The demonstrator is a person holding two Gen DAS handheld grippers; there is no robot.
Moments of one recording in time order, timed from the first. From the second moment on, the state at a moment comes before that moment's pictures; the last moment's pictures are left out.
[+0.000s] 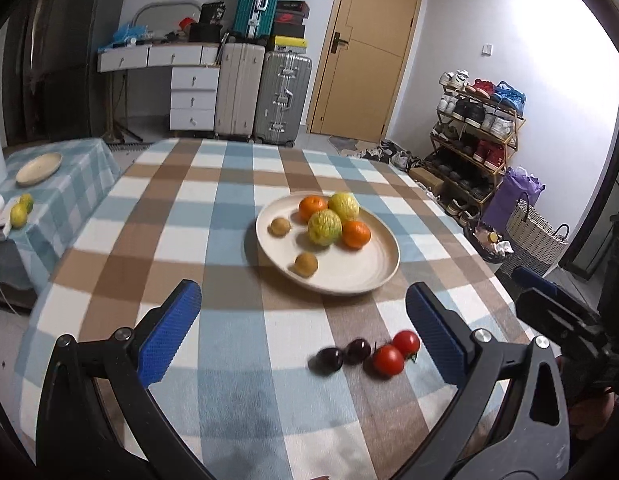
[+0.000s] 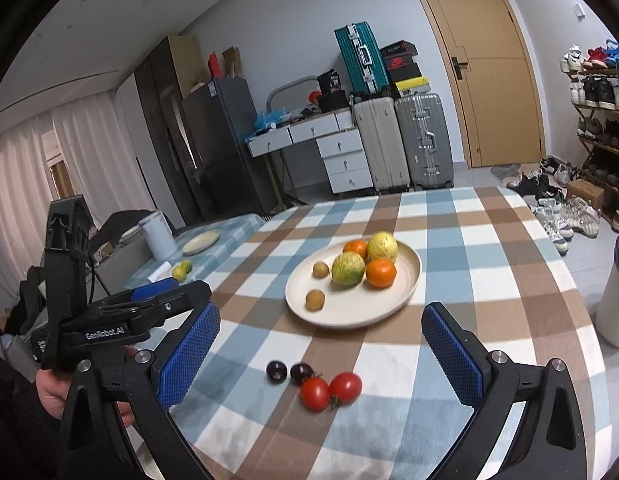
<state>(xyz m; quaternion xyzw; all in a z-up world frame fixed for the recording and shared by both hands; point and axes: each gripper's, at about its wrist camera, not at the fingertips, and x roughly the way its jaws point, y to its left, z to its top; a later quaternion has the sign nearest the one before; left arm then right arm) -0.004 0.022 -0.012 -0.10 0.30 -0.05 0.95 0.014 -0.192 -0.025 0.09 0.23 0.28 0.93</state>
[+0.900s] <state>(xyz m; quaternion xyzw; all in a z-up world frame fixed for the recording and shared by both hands) 0.005 0.031 -0.103 -0.13 0.38 -0.08 0.91 0.056 -0.187 -0.108 0.15 0.38 0.27 0.87</state>
